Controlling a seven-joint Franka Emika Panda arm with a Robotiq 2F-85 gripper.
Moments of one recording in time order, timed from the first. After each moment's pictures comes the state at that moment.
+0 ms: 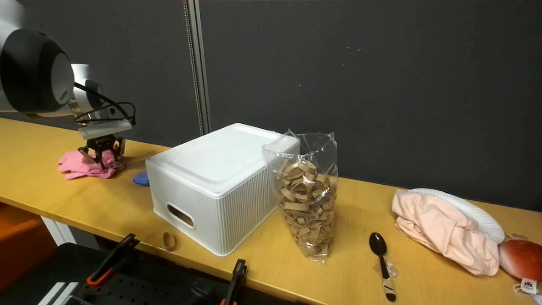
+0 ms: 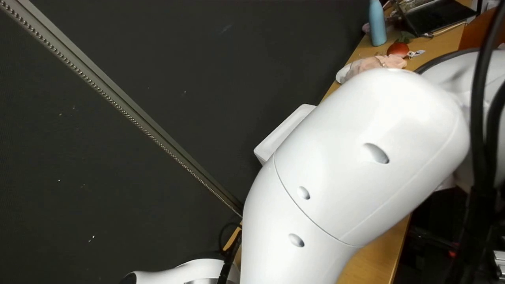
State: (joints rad) arm 0.59 1.26 0.21 -0.82 -0.26 2.08 -0.39
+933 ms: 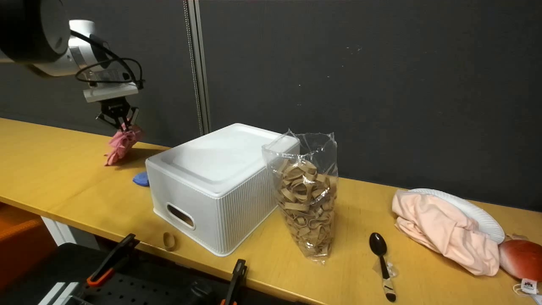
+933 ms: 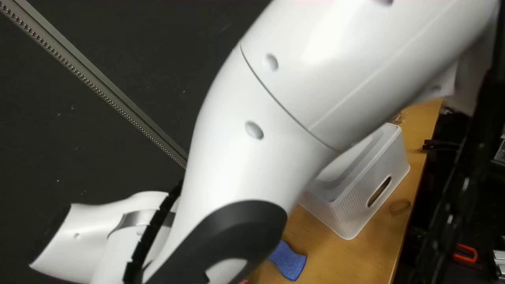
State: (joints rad) arm 0.54 1.06 0.13 -0.88 -0.26 1.95 -0.19
